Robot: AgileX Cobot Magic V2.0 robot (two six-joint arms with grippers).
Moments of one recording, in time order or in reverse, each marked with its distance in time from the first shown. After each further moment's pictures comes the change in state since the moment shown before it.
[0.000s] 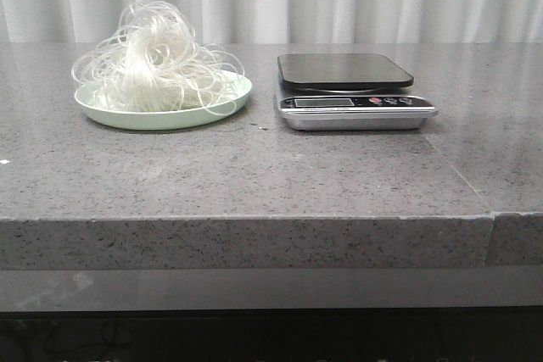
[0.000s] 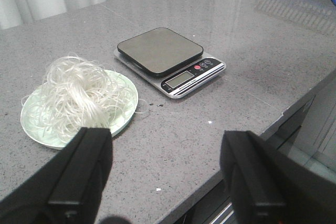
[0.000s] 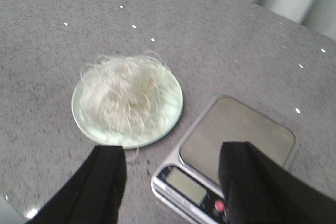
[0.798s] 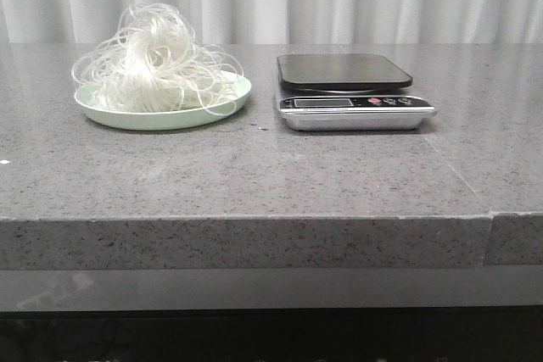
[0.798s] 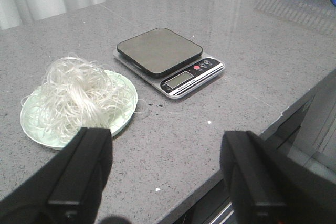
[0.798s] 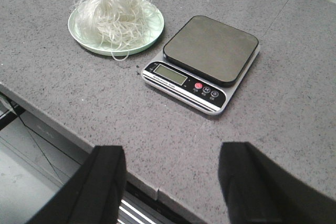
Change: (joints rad) left arm 0.000 0.000 0.000 0.000 0.000 0.000; right arm -0.052 -0.678 0.593 -0.006 0.027 0.002
